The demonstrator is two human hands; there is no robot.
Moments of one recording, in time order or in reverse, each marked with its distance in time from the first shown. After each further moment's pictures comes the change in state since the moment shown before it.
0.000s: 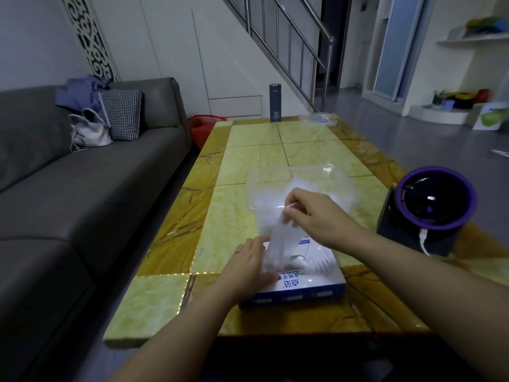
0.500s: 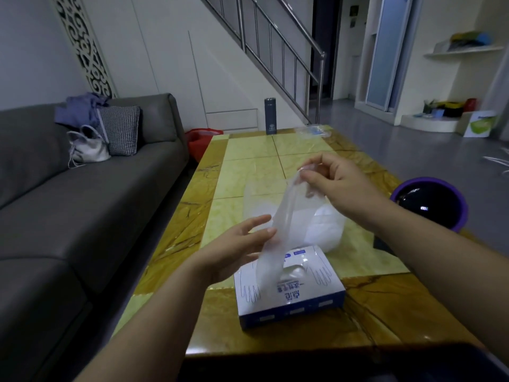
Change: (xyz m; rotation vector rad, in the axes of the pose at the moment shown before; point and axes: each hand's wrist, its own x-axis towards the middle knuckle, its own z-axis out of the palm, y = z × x) left_hand 0.003 0.020 -0.077 -1.078 -0.258 -0.022; right_hand 0.005 -0.028 -0.058 0.371 0.193 -0.072
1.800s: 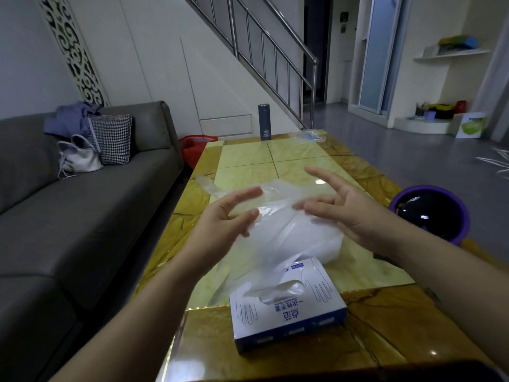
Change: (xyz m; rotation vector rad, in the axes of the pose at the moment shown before) left_hand 0.003 0.041 0.001 0.332 0.343 0.434; right_hand -0.010 0.018 -0.019 0.308 -0.155 0.271
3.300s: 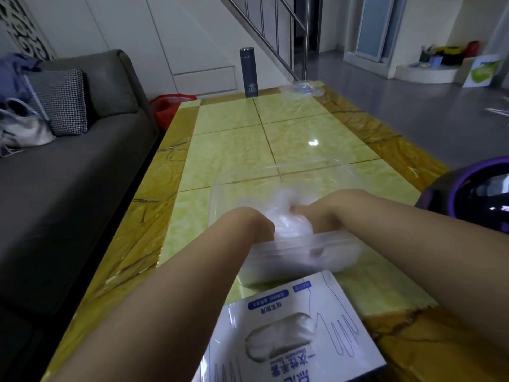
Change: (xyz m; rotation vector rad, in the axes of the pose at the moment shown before) left_hand 0.159 -0.120 0.079 1.320 -1.028 -0.444; right_hand 0.176 0.131 -0.036 -1.414 -0.645 0.523
